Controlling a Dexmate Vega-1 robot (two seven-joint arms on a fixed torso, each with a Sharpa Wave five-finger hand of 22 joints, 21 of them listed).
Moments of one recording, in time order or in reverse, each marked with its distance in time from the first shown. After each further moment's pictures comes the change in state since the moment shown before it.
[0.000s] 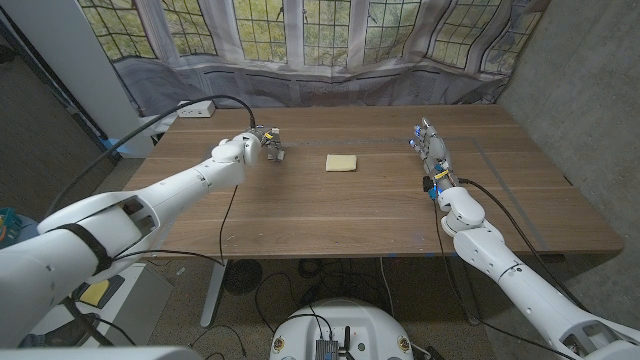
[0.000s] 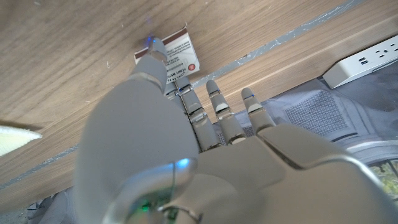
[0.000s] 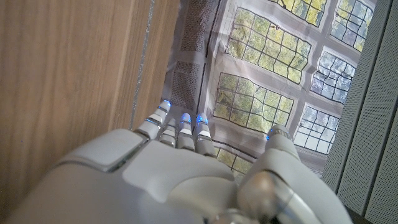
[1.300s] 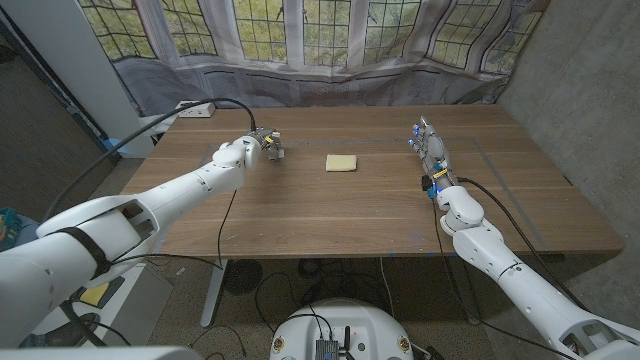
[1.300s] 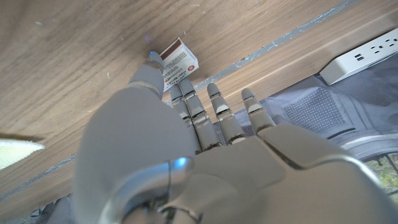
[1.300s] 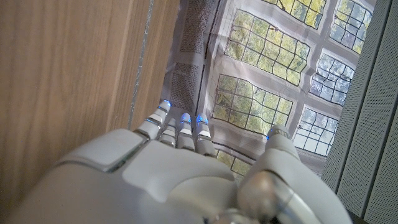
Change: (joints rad) left arm 0.013 0.004 0.009 -0.006 0.032 0.009 0.019; left_hand -0.061 -0.025 -0.024 0.009 0.004 -0.223 0.024 -0.028 -0.009 -0.209 0.045 -0.020 -0.026 -0.065 0.004 0.000 0.000 -0.019 0.001 0.000 0.000; right arm 0.003 0.002 -0.003 -0.007 -0.007 -0.008 -0.006; right_hand 0.000 0.000 0.000 0.000 0.000 0.000 0.000 0.000 0.000 0.000 0.000 0.000 0.000 0.000 0.000 0.000 0.000 0.000 0.000 0.000 0.000
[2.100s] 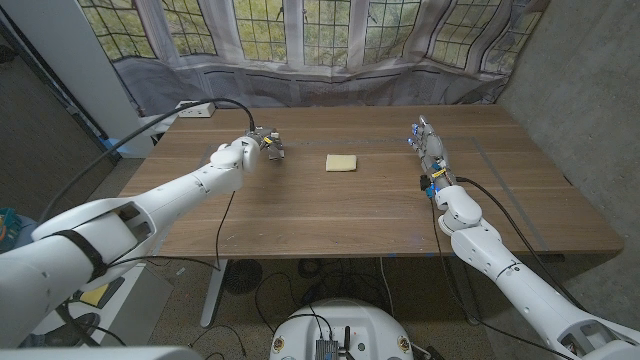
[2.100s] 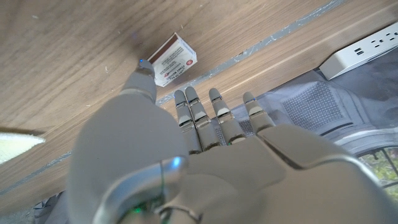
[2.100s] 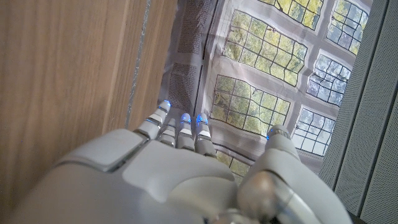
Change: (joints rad) left arm 0.021 0.019 -0.020 -0.027 -0.004 -0.013 0.031; left_hand -0.118 0.019 -0.024 0.051 0.000 -0.145 -0.005 0.000 -0.005 -0.173 0.027 0.000 -0.021 -0.083 0.003 0.000 0.008 -0.057 -0.004 0.000 0.005; right arm -0.001 0.005 -0.004 -0.008 -0.010 0.005 -0.010; right_hand 0.000 0.000 0.000 0.000 0.000 0.000 0.000 0.000 0.000 0.000 0.000 0.000 0.000 0.000 0.000 0.000 0.000 0.000 0.000 0.000 0.000
